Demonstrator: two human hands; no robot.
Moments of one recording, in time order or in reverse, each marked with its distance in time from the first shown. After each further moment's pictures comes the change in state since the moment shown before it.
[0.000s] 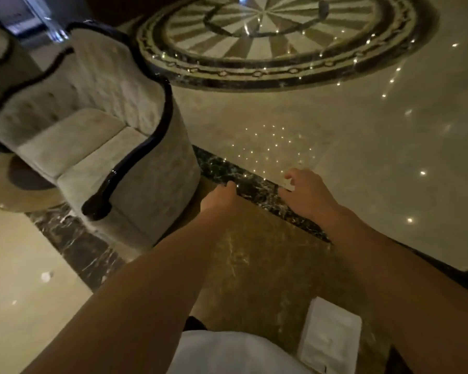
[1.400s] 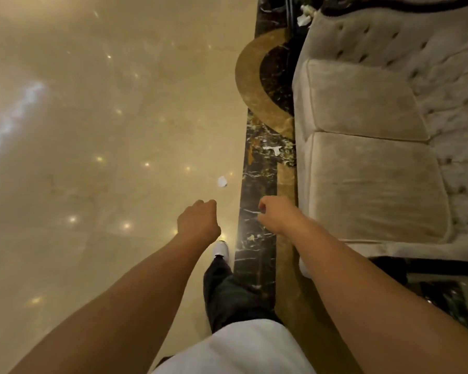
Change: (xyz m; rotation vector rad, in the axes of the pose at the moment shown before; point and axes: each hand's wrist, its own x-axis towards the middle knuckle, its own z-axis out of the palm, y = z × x) left_hand -0.223 -0.882 -0.108 -0.294 0.070 -1.052; right_hand 0.039 -0.782 0.652 -0.511 -0.963 -0.677
